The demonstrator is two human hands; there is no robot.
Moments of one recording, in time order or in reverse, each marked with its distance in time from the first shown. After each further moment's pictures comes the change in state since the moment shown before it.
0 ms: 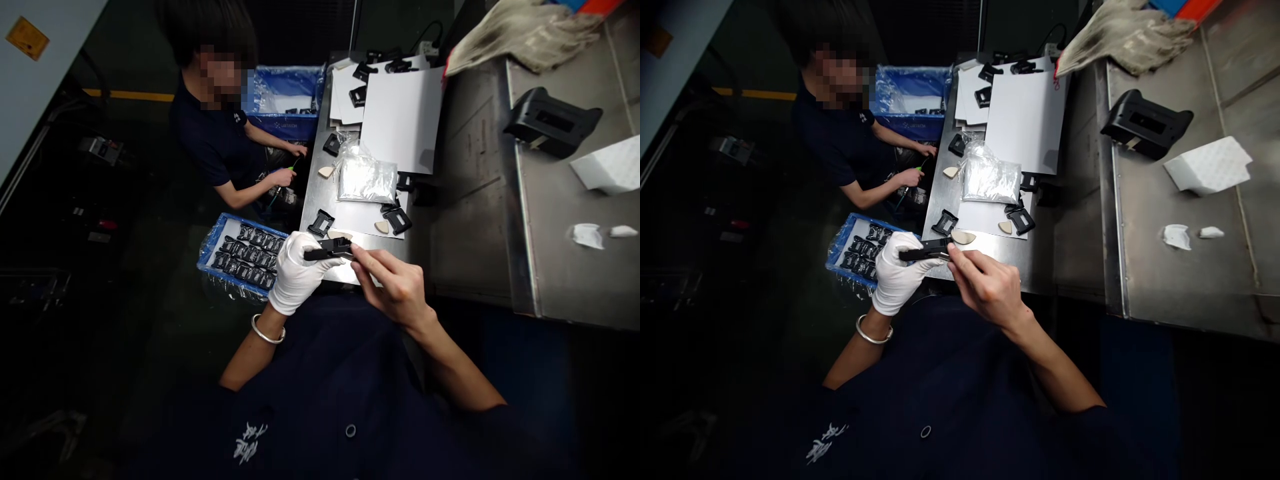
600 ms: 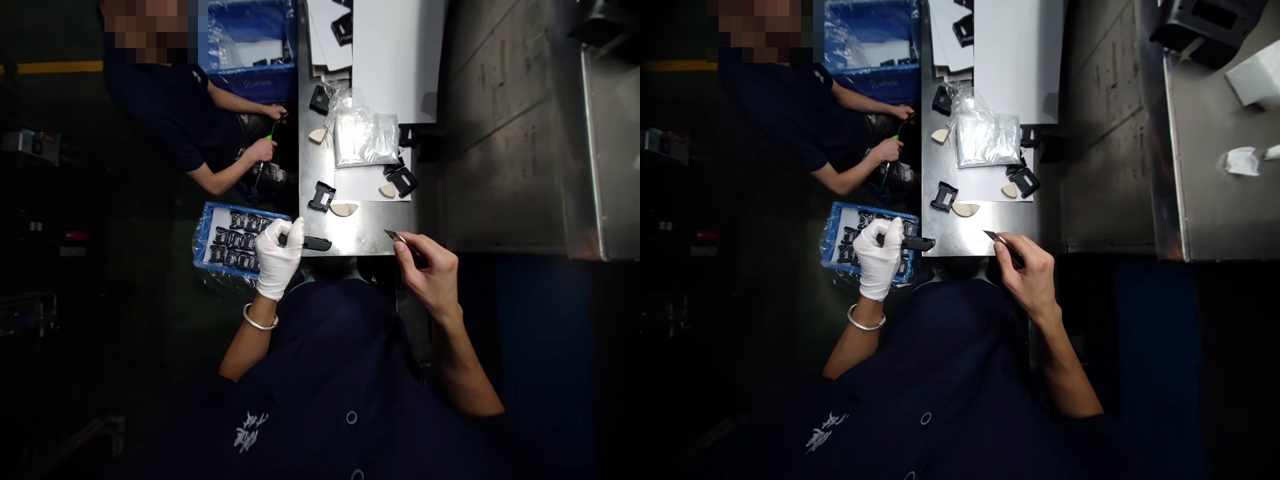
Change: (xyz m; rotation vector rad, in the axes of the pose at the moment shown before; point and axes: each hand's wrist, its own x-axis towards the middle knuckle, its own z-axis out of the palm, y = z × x) left_hand -0.007 -0.051 -0.048 0.007 -0.027 -0.310; right_hand -0.039 -0.029 0.019 0.150 0.018 0.648
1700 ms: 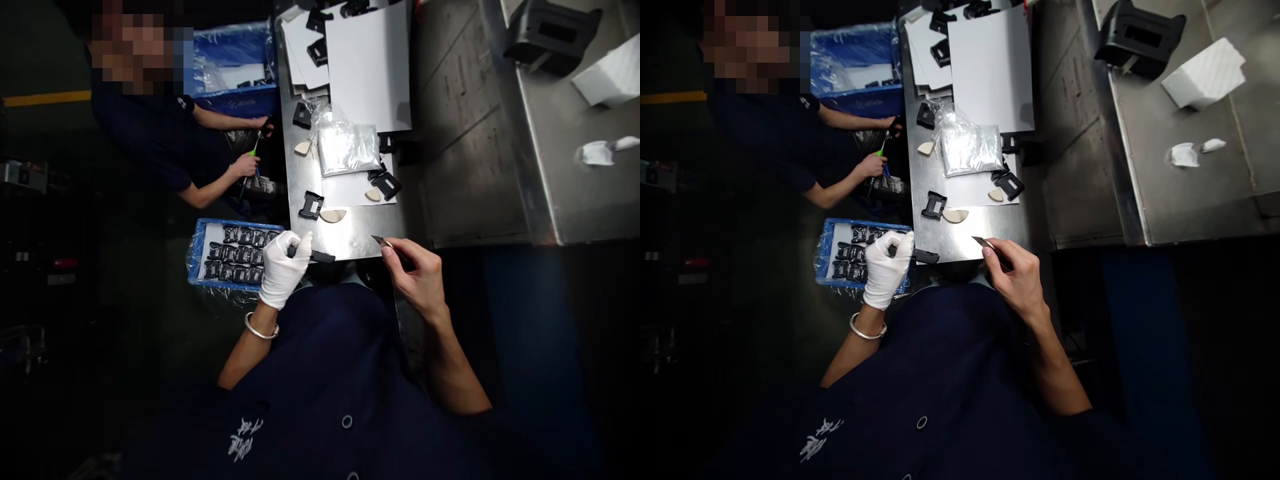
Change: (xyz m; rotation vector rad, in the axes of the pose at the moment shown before) left_hand -0.005 0.002 0.008 -0.002 -0.224 0.023; right_hand -0.006 -0.005 -0.001 0.081 0.020 0.061
